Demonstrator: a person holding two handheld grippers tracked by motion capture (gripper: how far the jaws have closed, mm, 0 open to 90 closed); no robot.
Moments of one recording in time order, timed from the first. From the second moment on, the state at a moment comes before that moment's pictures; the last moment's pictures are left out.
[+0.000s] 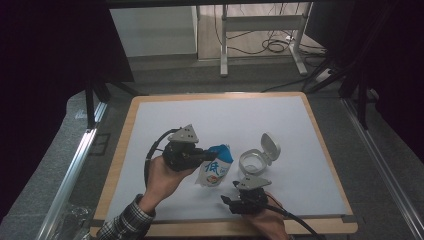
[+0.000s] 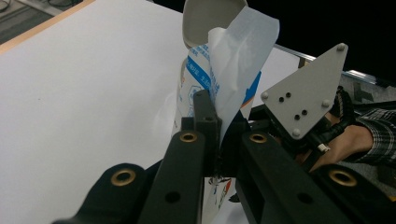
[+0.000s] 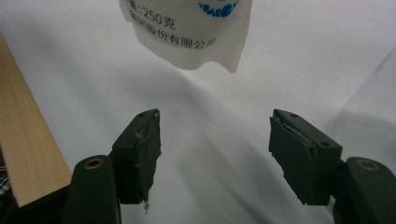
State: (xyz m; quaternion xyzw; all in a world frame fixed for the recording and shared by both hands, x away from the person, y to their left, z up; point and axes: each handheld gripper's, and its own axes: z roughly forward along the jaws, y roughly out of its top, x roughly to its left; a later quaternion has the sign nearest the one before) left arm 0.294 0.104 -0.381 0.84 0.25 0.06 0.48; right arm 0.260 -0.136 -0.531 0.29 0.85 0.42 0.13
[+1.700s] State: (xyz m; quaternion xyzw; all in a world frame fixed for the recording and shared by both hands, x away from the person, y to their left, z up) left arm 0.288 0.097 -0.361 0.84 0.25 0.03 0.48; right arm 0.263 -0.096 -0.530 0.24 0.82 0.47 0.23
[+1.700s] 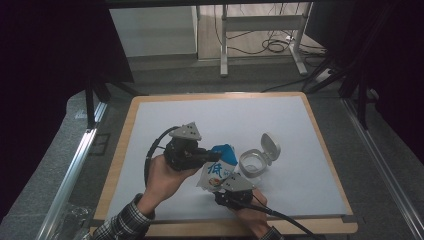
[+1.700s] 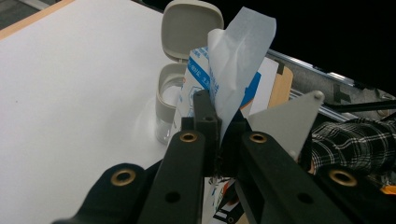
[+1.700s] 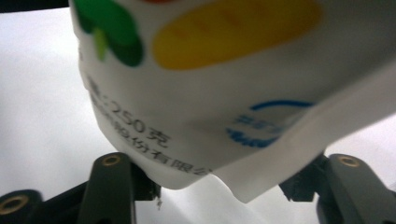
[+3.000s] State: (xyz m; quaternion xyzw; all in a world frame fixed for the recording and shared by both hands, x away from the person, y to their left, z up) left arm 0.301 0.095 -0.384 0.83 0.23 0.00 0.51; right arm 0.252 -0.106 -0.530 0.21 0.82 0.50 0.19
